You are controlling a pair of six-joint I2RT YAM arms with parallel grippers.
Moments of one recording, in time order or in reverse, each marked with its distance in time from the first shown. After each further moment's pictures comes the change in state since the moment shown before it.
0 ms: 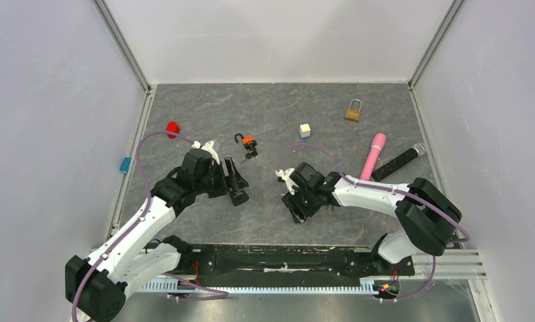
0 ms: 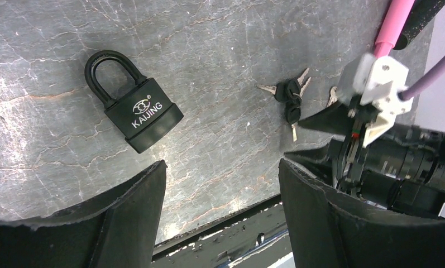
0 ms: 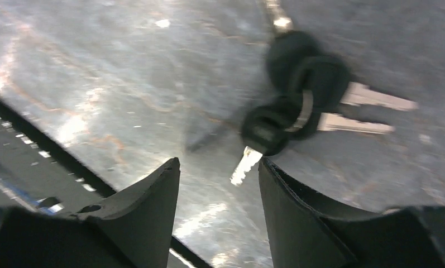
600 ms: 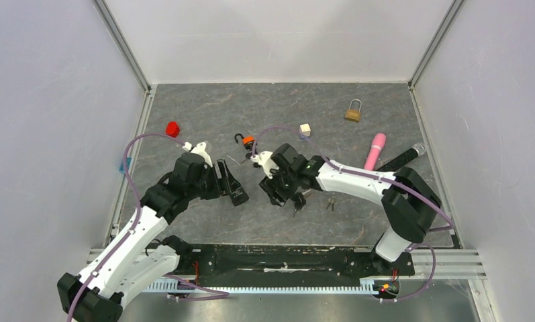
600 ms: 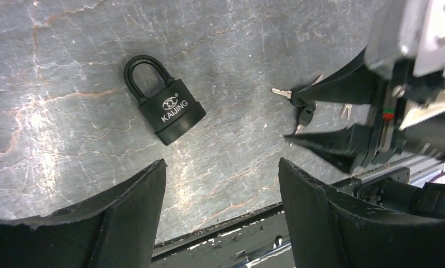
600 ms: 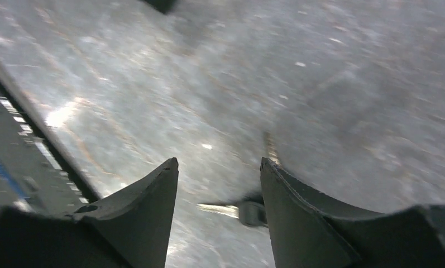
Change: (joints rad) left arm 0.000 -0.105 0.011 -0.089 -0.085 0.040; right arm 0.058 0.159 0.294 0.047 -0.093 -0.130
